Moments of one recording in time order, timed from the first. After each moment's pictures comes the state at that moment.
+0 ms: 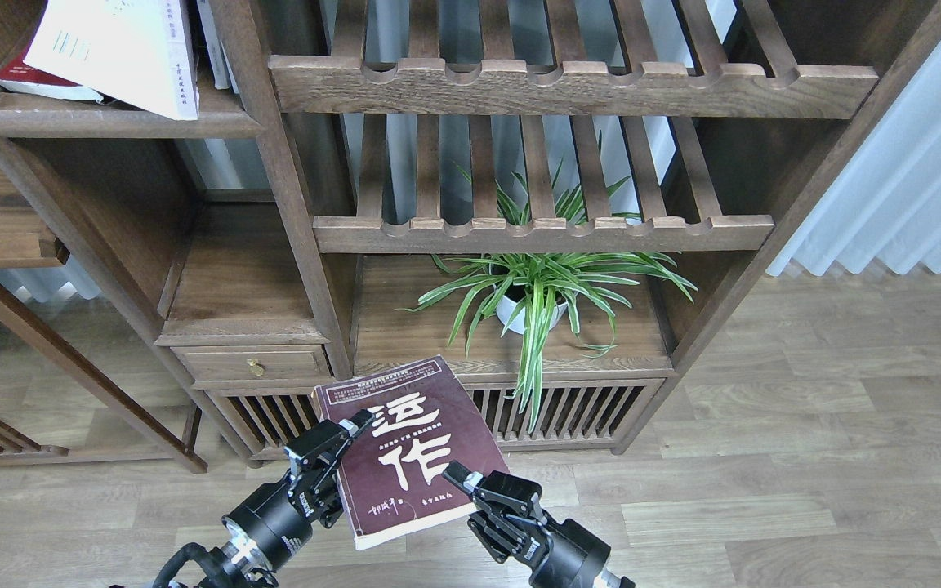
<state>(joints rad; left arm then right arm) 0.01 0.06 -0.95 -0.99 -0.53 -0.49 0.44 -0.17 0.01 0.90 1.10 0.41 0.58 -0.49</state>
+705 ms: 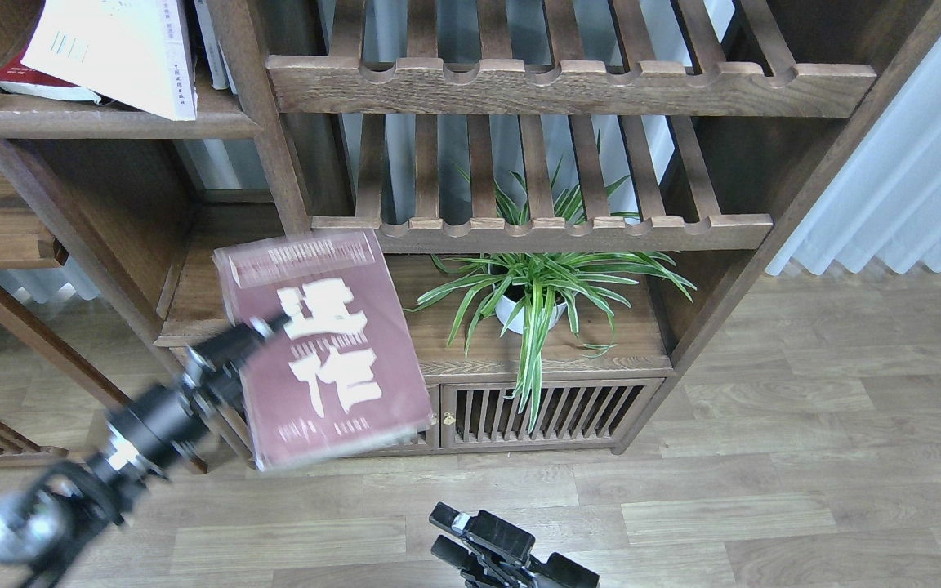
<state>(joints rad) -0.21 0.50 -1.24 -1.37 -0.39 -0.49 0.46 -0.18 0.00 0.88 1.07 0.25 0.58 -0.49</state>
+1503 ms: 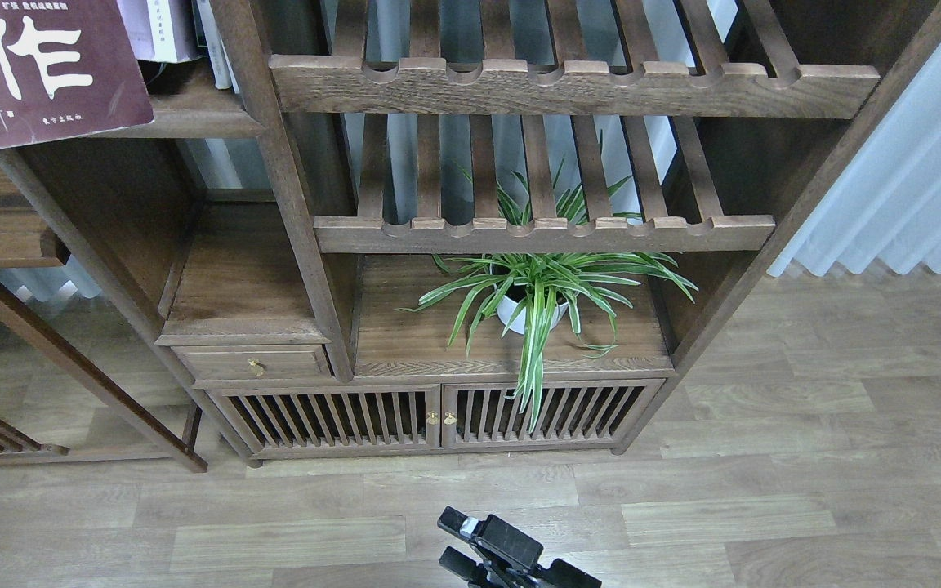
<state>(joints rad) -0.62 0.68 -1.63 -1.04 0.06 -0.49 0.49 -0.19 0.00 0.88 1.07 0.25 0.58 -0.49</state>
